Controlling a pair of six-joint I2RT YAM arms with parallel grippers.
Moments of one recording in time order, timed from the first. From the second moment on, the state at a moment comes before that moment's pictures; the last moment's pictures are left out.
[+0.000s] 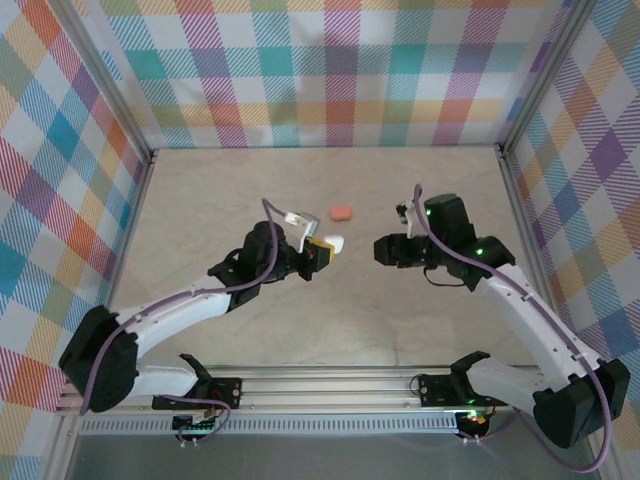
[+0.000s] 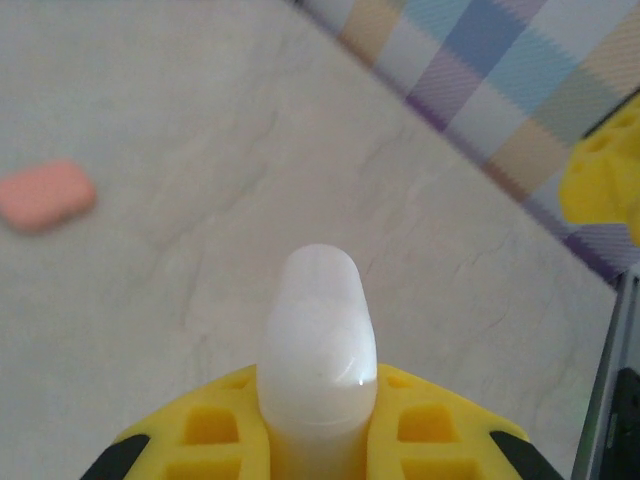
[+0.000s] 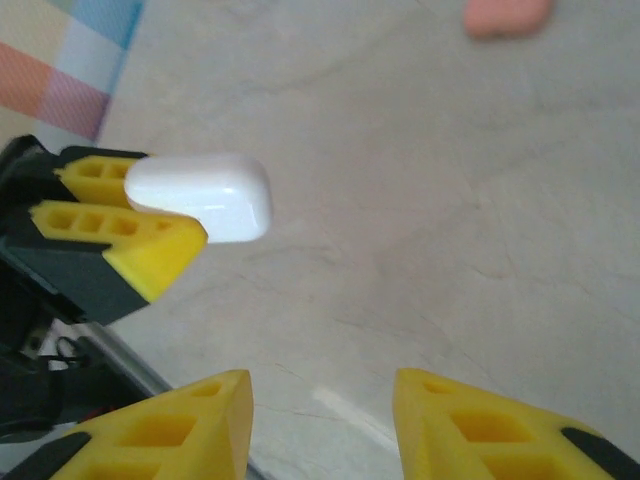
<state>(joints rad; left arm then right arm) -0.72 1.32 0.76 0.11 0.25 -0.33 0.46 1.07 0.97 -0.70 -0.41 0.40</state>
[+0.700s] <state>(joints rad) -0.71 1.85 0.97 0.08 0.33 -0.76 0.46 1.49 0.73 -0.24 -0.51 0.61</state>
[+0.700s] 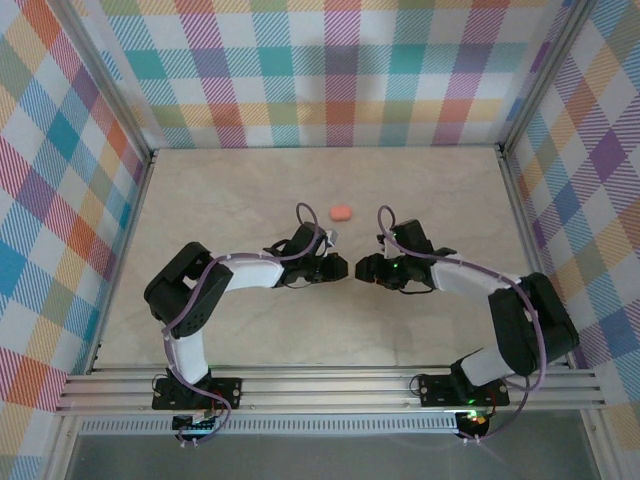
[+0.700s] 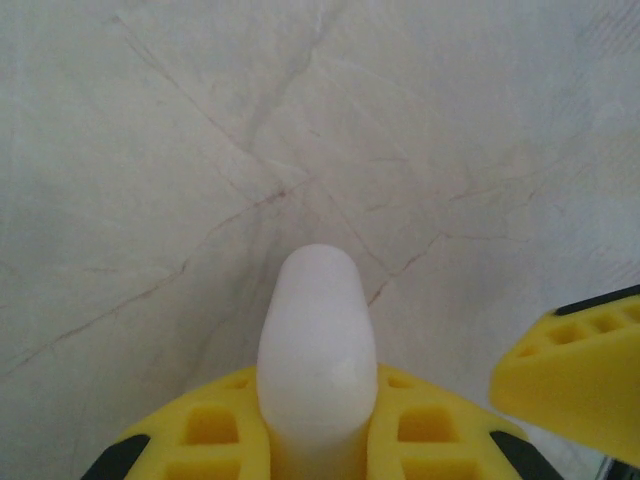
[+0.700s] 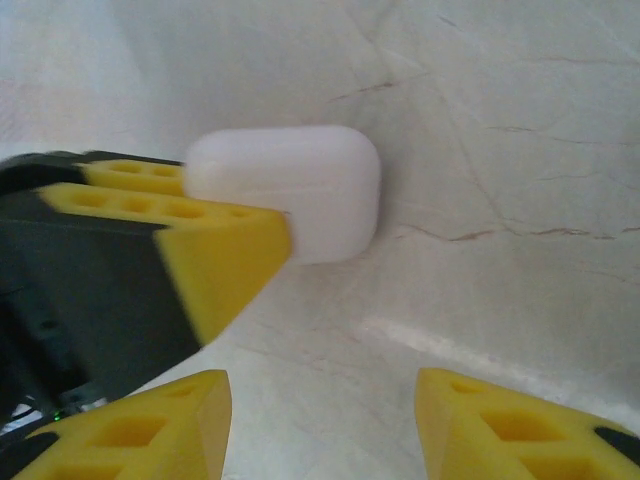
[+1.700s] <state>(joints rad) -0.71 1.88 1.13 -0.27 0.13 -0.63 0.43 1.50 0.86 -0.37 -0.31 0.54</state>
